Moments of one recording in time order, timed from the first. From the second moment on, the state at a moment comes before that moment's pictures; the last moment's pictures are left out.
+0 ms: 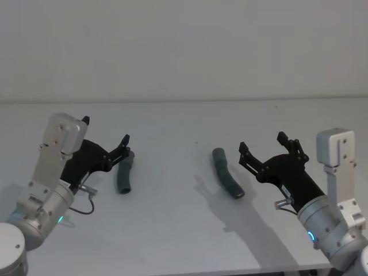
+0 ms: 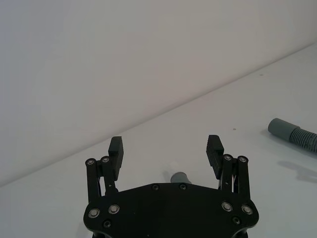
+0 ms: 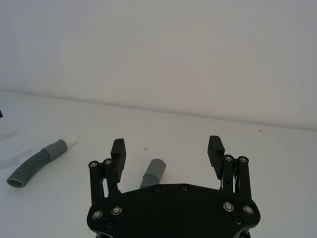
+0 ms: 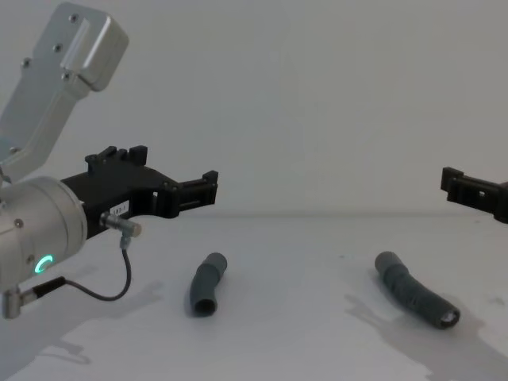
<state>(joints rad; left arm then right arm) -0.24 0.38 0.45 -1.63 -0.20 0.01 -0.01 -0.01 0.34 -0.23 -1.77 0.29 0.03 0.07</state>
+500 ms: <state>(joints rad) -0.24 0.38 0.45 -1.63 -0.20 0.01 -0.01 -0.01 0.34 -0.23 -1.77 0.29 0.03 0.07</state>
